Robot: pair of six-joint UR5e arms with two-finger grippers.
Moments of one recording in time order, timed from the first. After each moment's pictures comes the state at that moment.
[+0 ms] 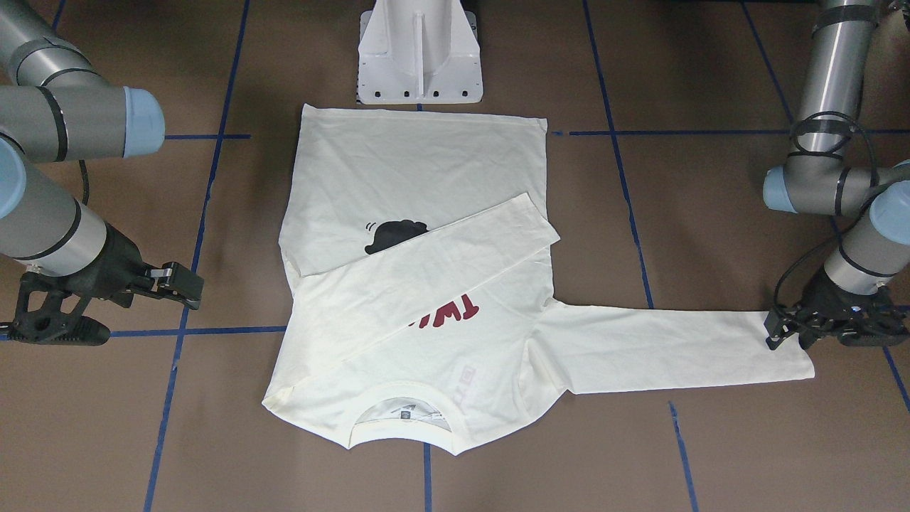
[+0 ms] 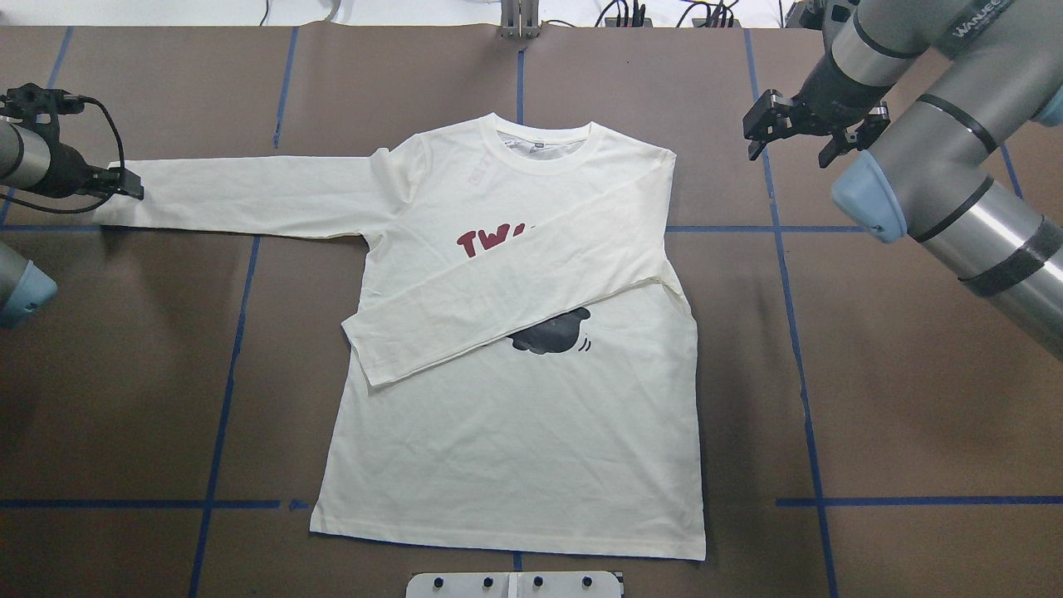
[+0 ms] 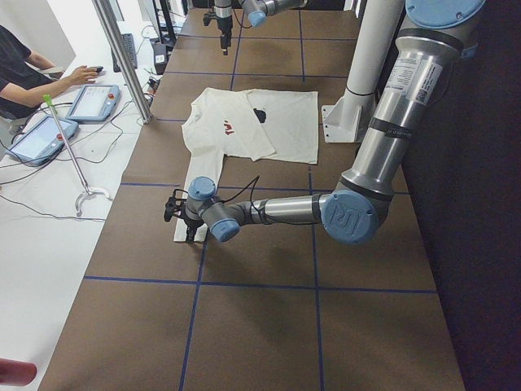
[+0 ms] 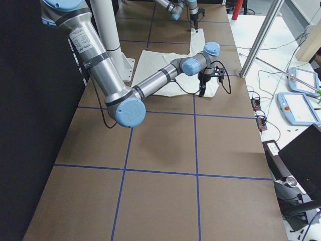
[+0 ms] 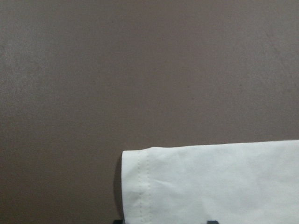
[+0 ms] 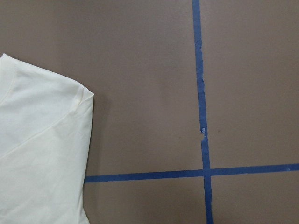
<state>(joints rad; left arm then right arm) -1.07 -1.90 -1.06 -2.51 -2.03 -0.81 1.03 -1.04 1.59 -1.60 2.24 0.82</state>
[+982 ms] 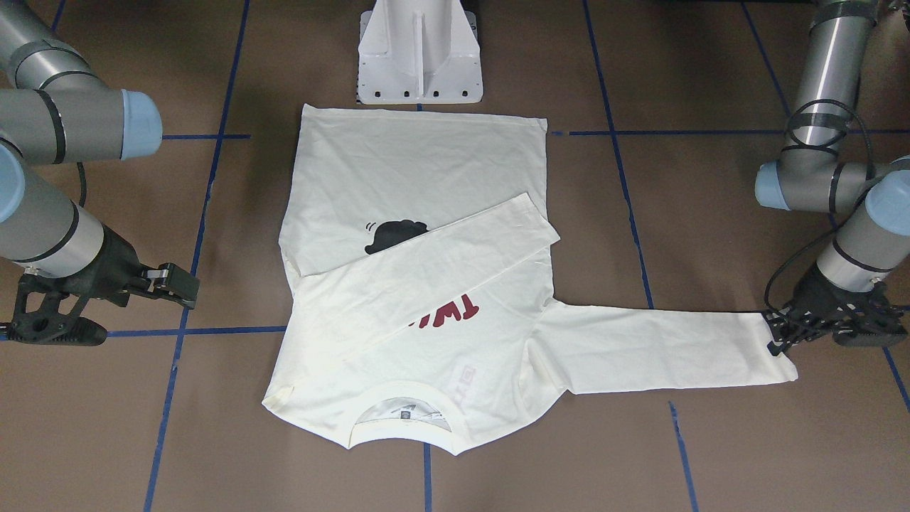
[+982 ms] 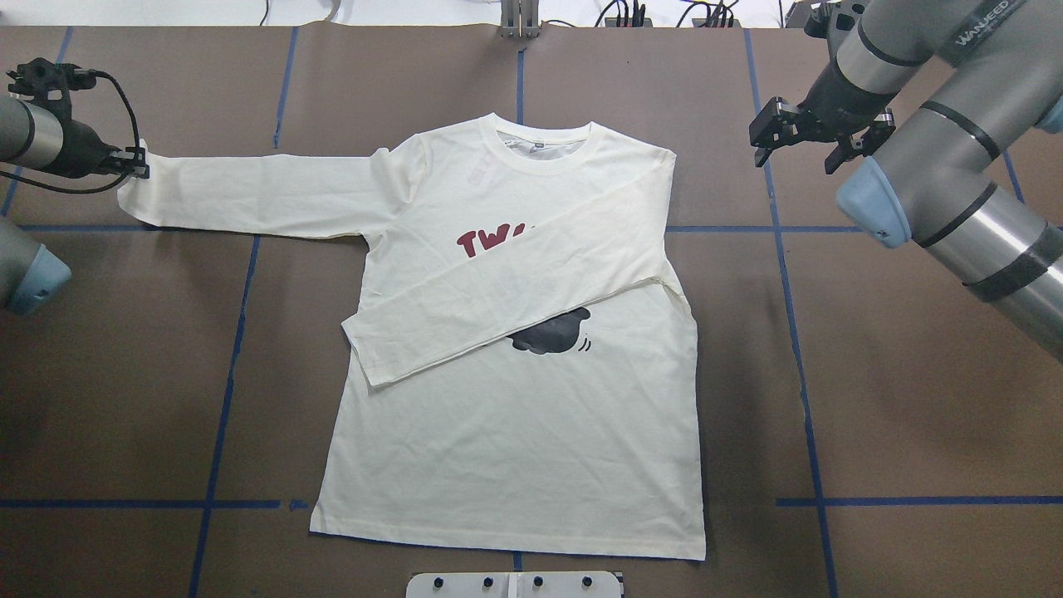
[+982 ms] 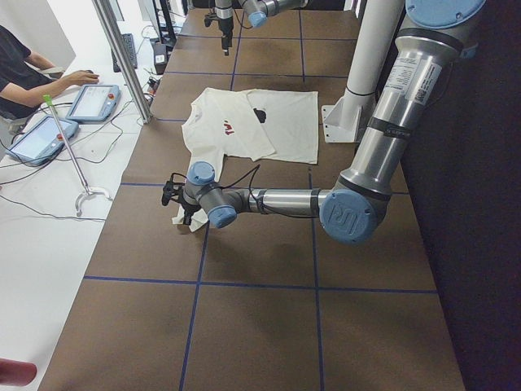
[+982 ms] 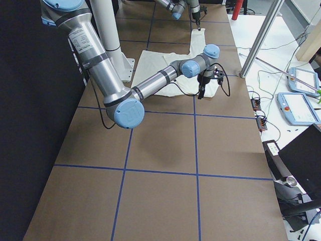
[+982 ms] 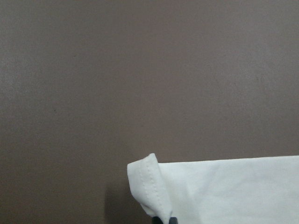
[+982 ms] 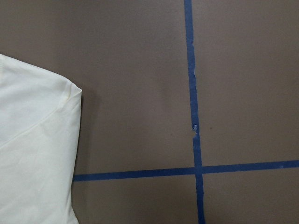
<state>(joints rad) -1.07 -1.91 -1.16 -2.47 -2.03 -0.87 1.03 -1.06 1.59 -1.60 2.24 0.81</state>
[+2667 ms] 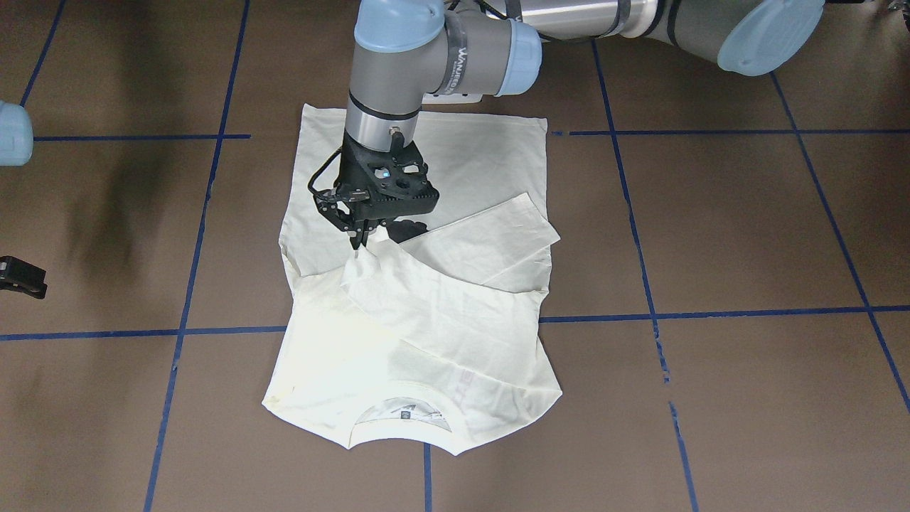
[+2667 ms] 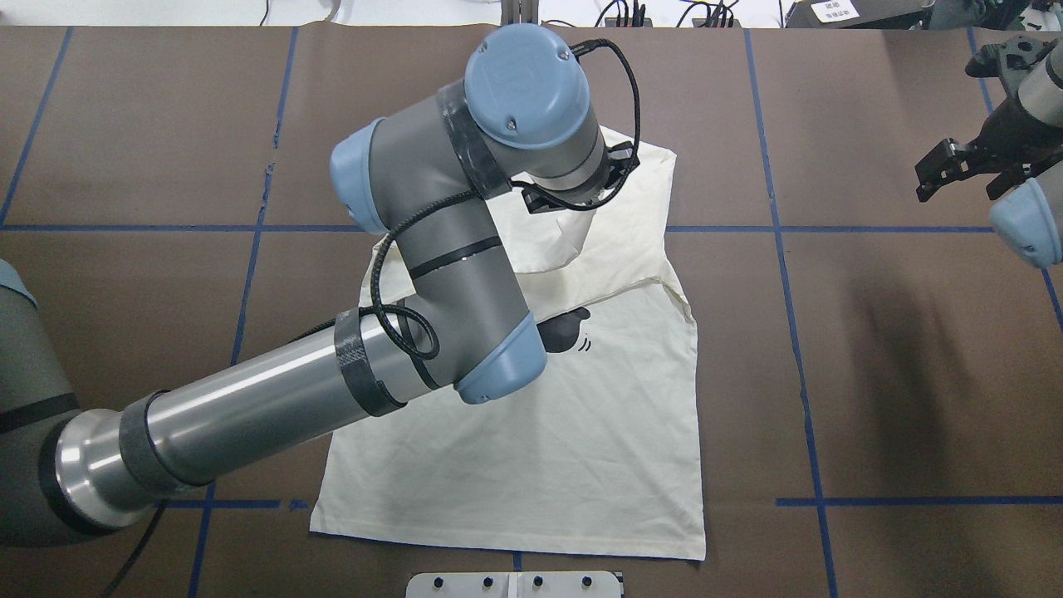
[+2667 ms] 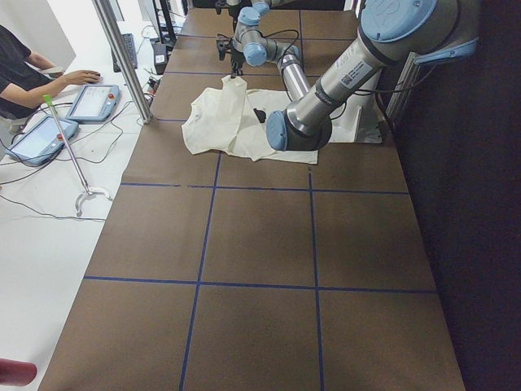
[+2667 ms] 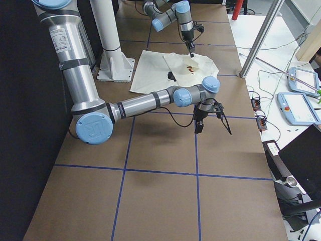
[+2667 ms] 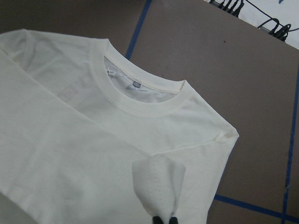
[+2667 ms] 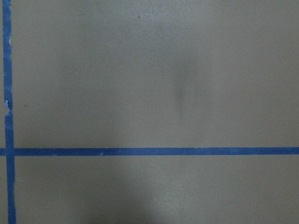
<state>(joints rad) -0.55 -2.63 -1.40 -1.77 -1.76 -1.60 1.19 -1.31 1.59 -1.60 2.24 0.45</state>
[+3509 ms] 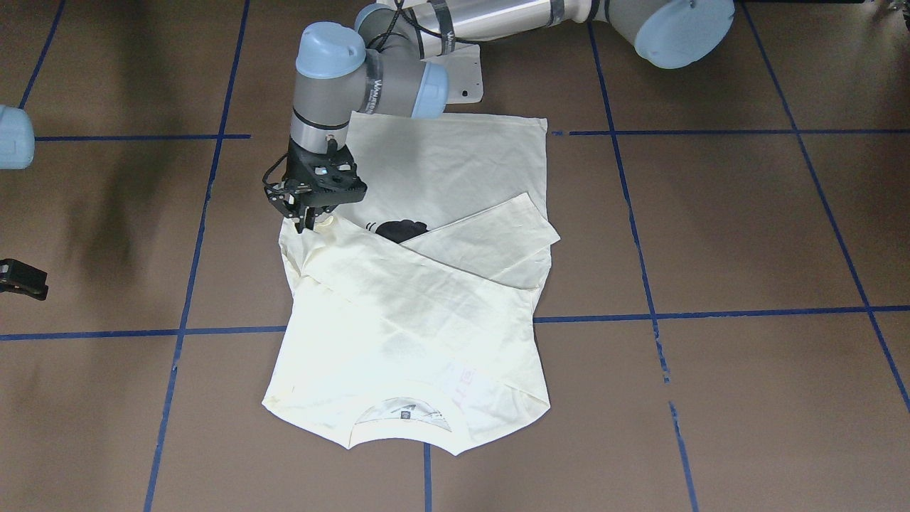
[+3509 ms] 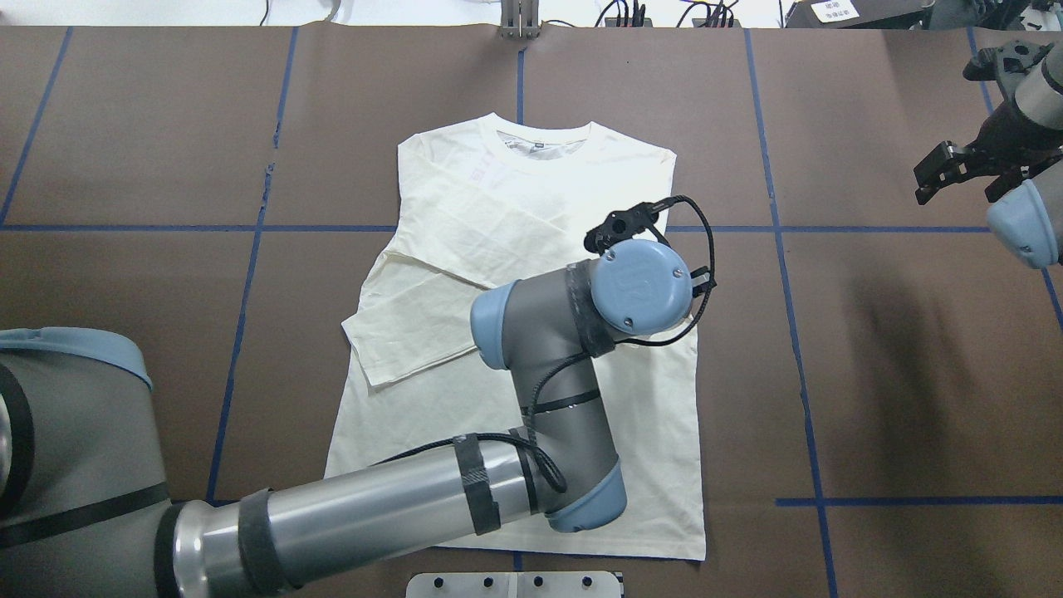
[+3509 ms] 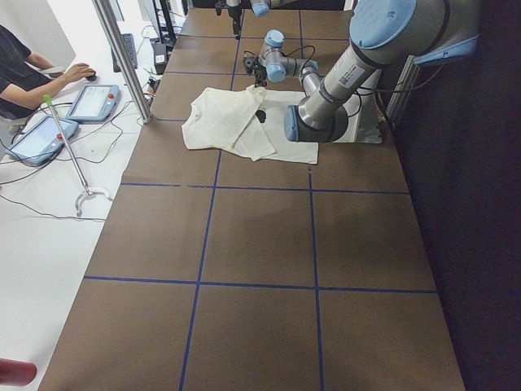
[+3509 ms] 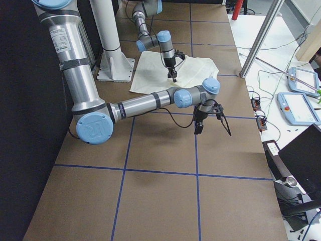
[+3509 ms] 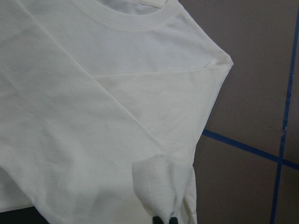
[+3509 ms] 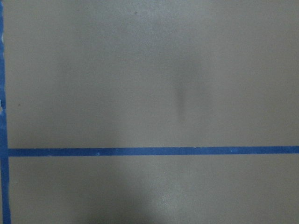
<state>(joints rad) -0.34 -2.76 -1.05 -2.07 -1.58 -1.77 1.19 -1.30 1.58 -1.60 2.24 0.45</state>
